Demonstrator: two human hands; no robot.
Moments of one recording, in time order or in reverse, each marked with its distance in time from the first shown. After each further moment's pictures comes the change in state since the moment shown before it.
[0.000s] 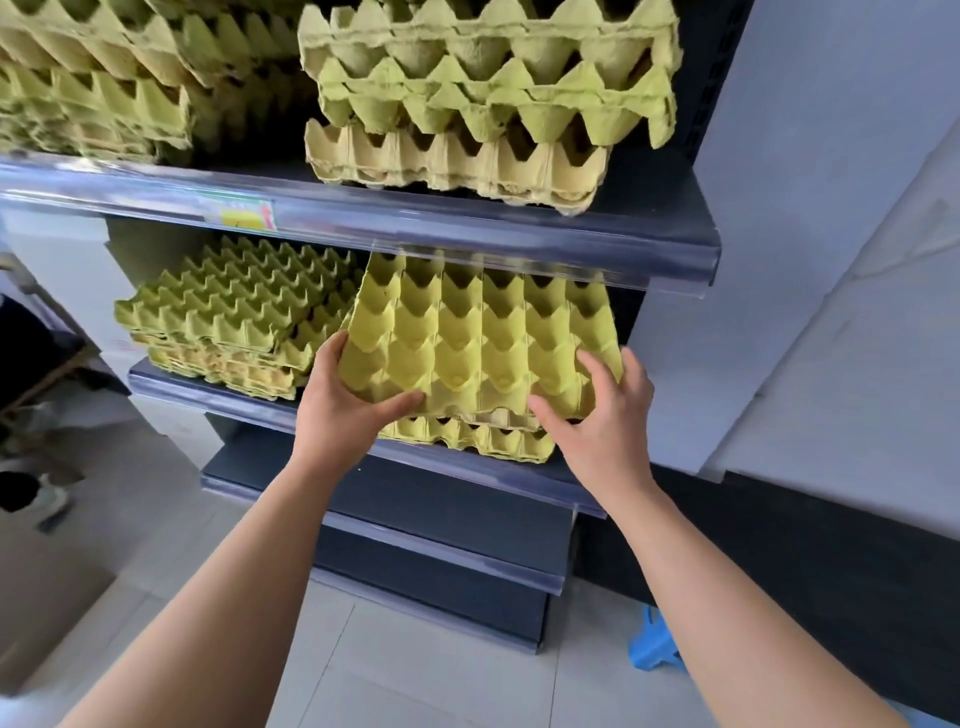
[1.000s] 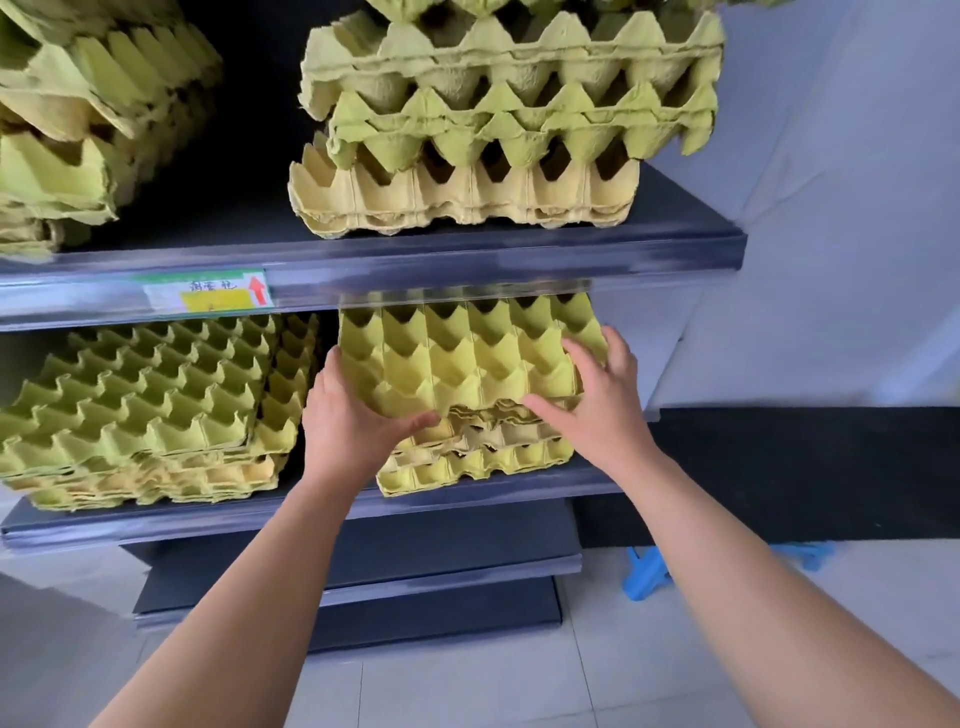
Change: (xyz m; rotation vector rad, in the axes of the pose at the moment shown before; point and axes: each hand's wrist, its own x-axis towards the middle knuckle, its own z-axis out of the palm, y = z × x) left_hand 0.116 -0.028 -0.035 0.235 -0.240 0.167; right_hand 0.022 -0.068 0.055 -0.282 0.054 0.173
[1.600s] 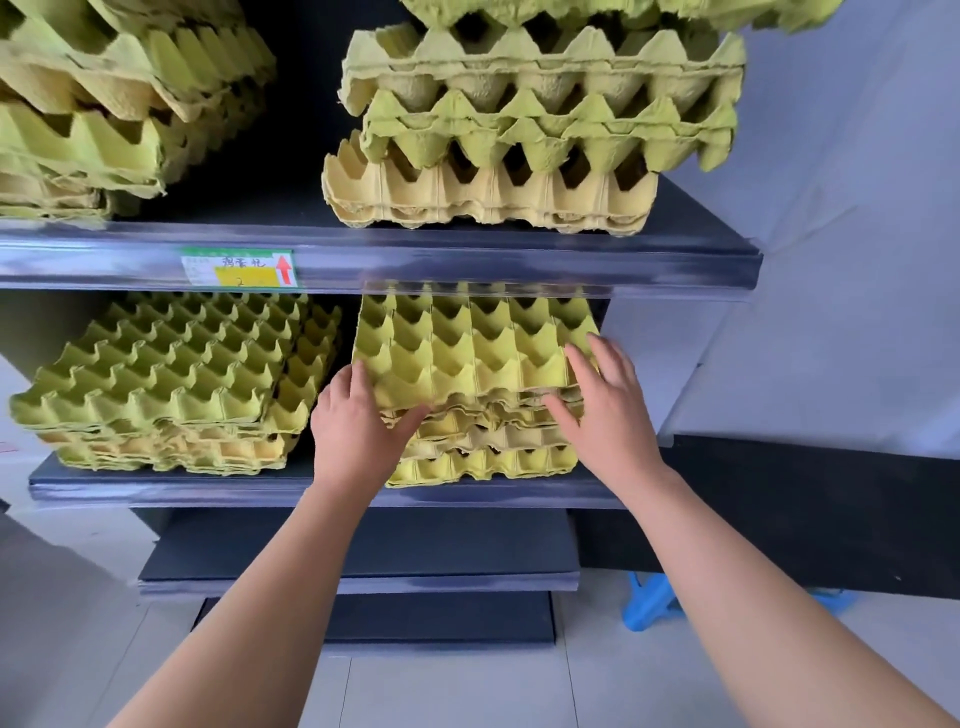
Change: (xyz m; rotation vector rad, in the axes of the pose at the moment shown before) left_hand -0.021 -0.008 0.015 0.269 0.073 0.042; right_hand 0.000 0.008 -0.003 -0.247 -0.007 -0.194
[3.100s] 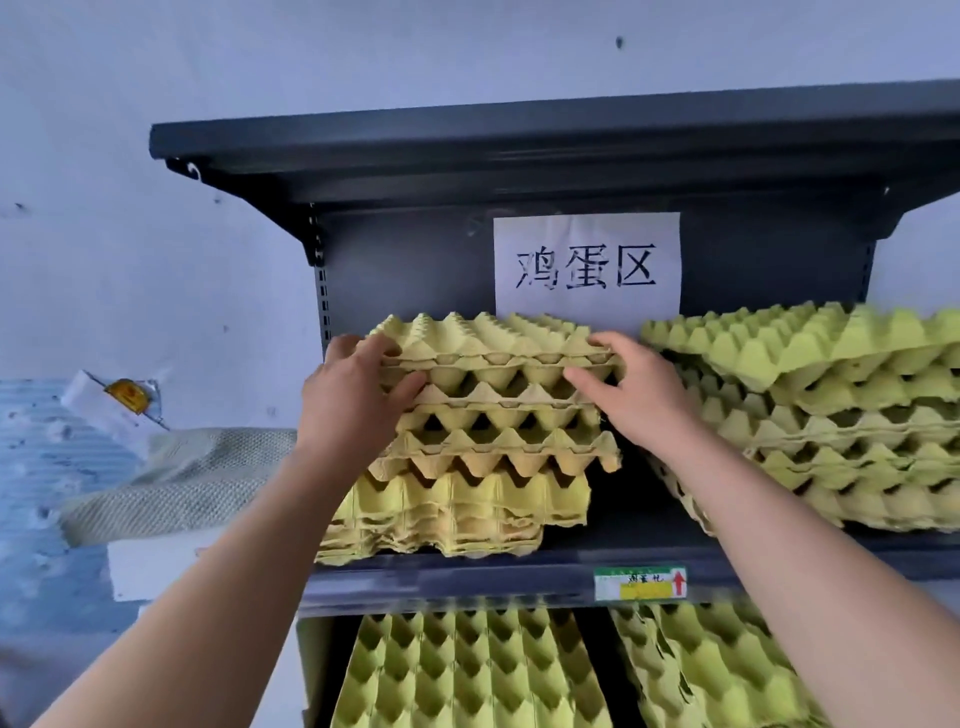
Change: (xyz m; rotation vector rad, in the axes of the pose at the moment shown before) left_hand 0.214 -0.145 -0.408 -0.092 0.473 0.366; right_hand 0.226 -0.390 -0.107 0.367 0.267 -0.006
